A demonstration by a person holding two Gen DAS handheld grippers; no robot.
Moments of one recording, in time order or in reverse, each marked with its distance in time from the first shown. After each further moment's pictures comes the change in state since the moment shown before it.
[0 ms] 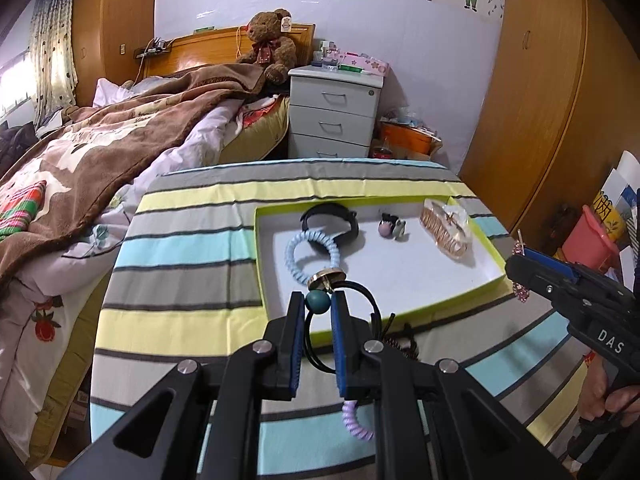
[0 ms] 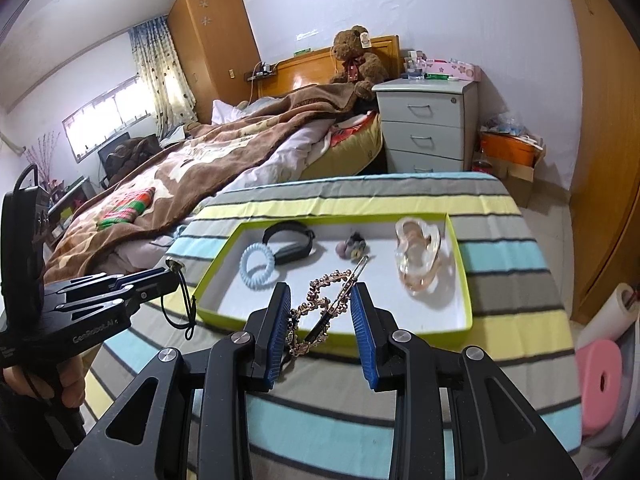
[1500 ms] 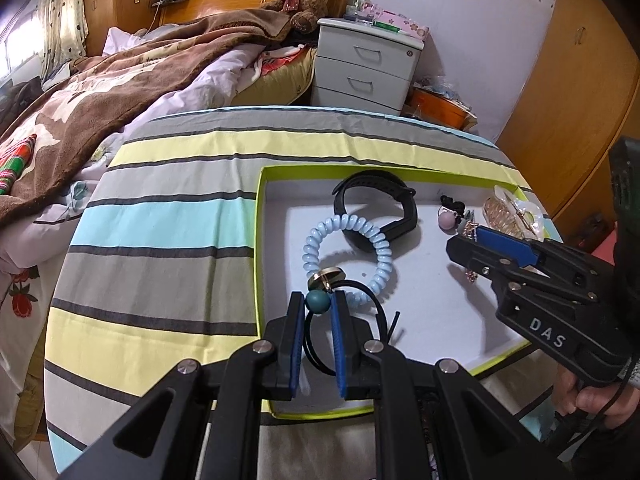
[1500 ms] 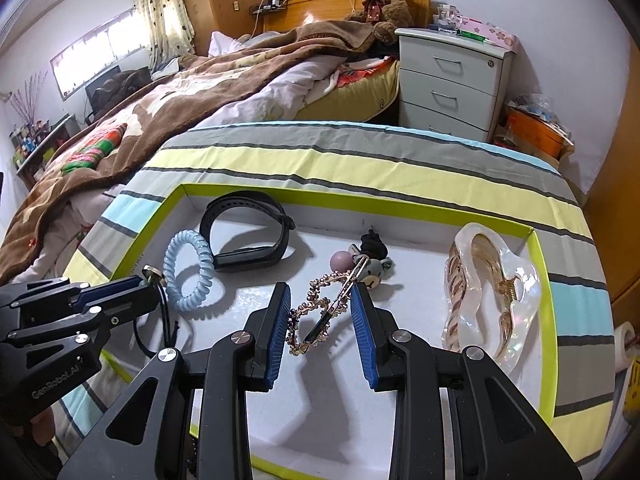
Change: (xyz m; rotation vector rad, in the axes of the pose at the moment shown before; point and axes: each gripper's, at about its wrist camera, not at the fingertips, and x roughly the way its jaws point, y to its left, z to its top) left arm 0.093 0.017 0.010 -0.105 0.162 0.042; right arm 0.133 -0.007 0.018 -0.114 0.230 -0.041
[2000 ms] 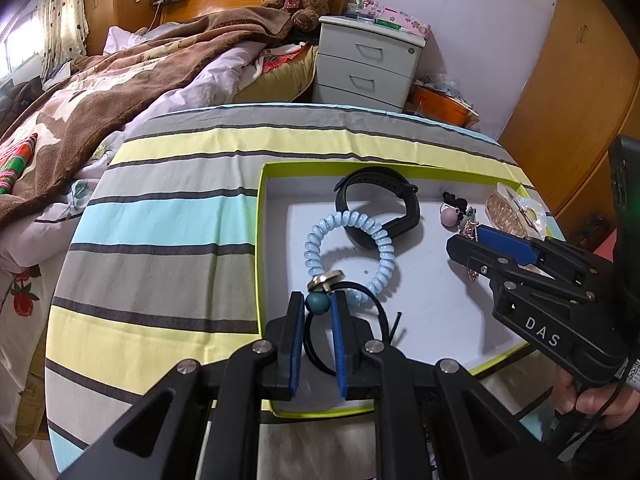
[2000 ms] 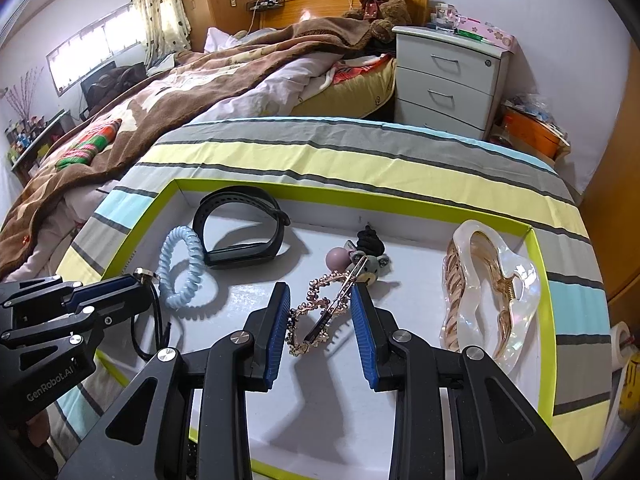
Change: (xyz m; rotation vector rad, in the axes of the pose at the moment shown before) left arm 0.003 0.001 0.000 0.001 0.009 0.010; right arm 0.002 0.001 -0.001 0.000 0.005 -0.015
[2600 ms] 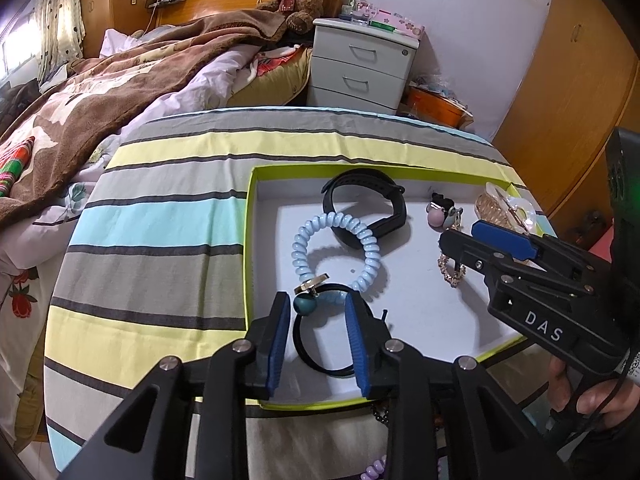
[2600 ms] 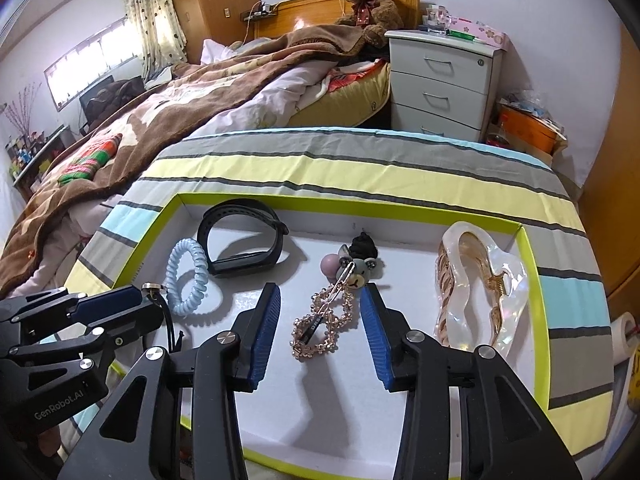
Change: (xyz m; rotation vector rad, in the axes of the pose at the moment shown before) left arm -0.006 -0.007 -0.002 0.009 -0.008 -0.015; right arm -0.010 -0.004 0.000 0.036 -0.030 0.010
